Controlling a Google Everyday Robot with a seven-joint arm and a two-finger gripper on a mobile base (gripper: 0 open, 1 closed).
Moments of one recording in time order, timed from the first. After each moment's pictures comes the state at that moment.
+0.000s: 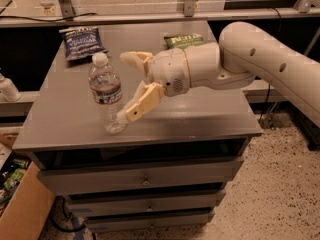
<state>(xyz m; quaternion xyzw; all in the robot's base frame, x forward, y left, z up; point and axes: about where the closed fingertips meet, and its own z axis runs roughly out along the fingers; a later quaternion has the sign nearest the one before) 0.494 0.082 0.933 -0.57 0.52 0.46 0.44</state>
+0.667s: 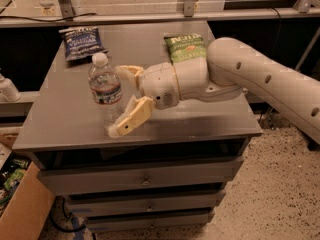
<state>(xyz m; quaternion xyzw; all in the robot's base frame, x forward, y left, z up) 0.480 0.103 0.906 -0.57 0.51 0.47 0.43</state>
